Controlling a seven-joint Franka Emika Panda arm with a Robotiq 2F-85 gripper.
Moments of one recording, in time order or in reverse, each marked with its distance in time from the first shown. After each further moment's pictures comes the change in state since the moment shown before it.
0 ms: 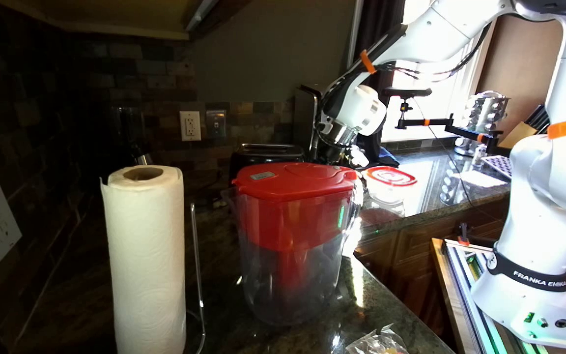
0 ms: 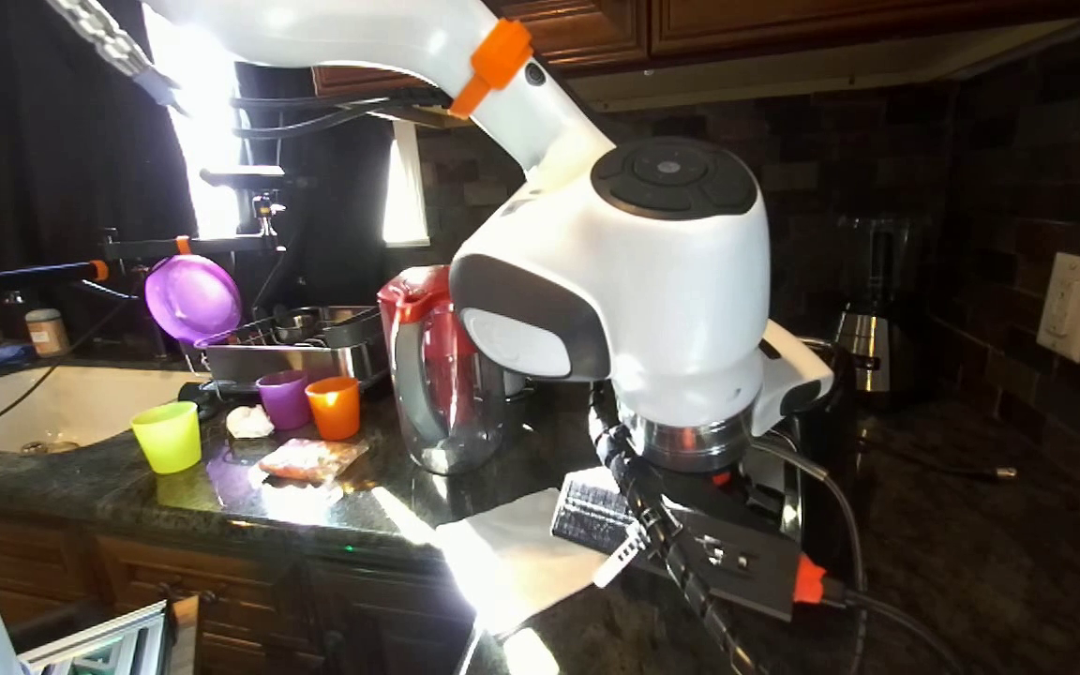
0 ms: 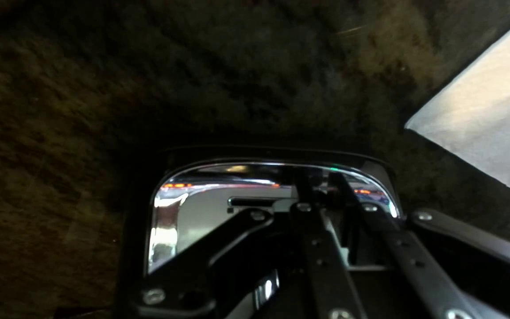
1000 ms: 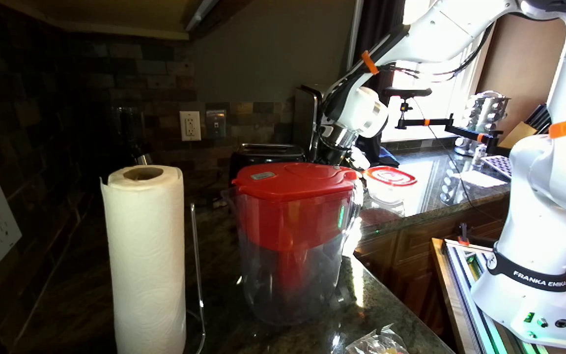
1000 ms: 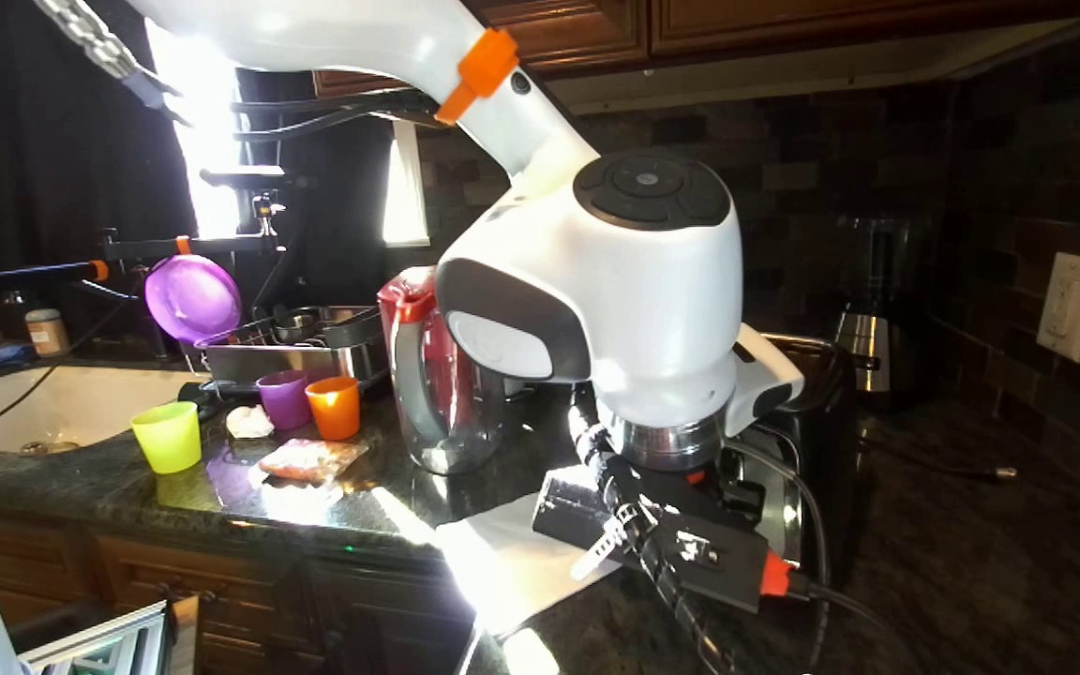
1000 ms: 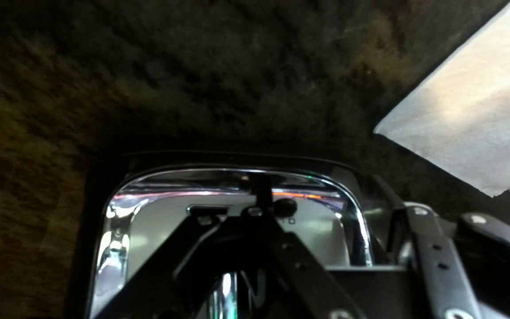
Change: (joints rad) arm 0.008 -0.017 0.018 -0.032 -0.004 0.000 0.008
